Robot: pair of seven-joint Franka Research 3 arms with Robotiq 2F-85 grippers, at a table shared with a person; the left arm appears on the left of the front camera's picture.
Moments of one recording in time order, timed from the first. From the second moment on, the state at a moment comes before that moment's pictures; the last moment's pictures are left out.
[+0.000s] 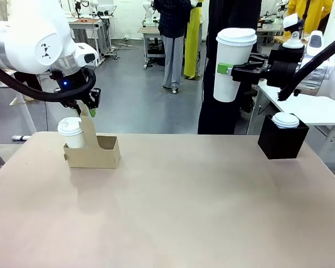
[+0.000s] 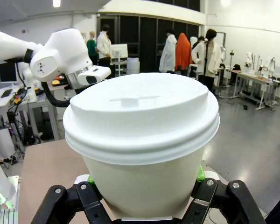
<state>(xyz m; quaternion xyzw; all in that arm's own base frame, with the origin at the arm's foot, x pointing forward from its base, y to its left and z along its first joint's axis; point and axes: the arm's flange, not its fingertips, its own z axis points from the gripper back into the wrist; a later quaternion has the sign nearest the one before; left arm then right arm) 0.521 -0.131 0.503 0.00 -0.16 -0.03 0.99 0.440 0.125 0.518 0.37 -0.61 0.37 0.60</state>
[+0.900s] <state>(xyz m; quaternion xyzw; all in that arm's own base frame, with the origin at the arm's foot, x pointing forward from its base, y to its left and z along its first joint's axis) 0.521 -0.137 0.501 0.00 -0.17 -0.01 0.99 0.440 0.125 0.518 0.37 -0.61 0.37 0.60</state>
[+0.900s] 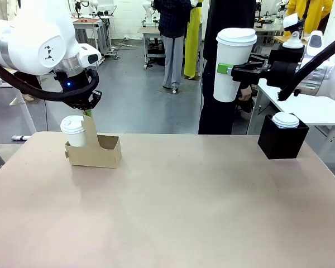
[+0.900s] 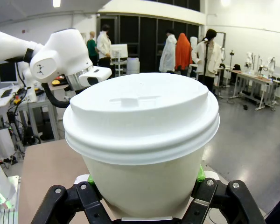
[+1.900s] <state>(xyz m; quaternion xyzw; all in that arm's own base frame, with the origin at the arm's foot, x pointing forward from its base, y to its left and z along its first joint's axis) 0.444 -0.254 0.563 -0.02 -0.21 0.00 0.98 0.439 0.125 0.518 0.37 -0.61 0.37 0.60</state>
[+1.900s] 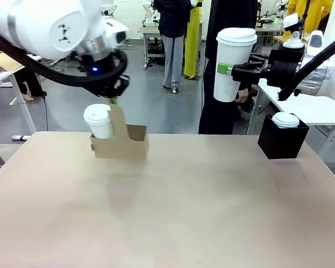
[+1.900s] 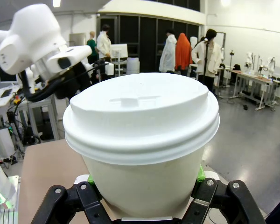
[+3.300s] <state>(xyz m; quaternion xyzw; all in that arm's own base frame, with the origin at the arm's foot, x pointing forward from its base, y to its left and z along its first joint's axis) 0.363 -0.380 0.495 0.01 -0.19 -0.03 0.98 0.439 0.125 0.518 0.37 -0.61 0.37 0.60</state>
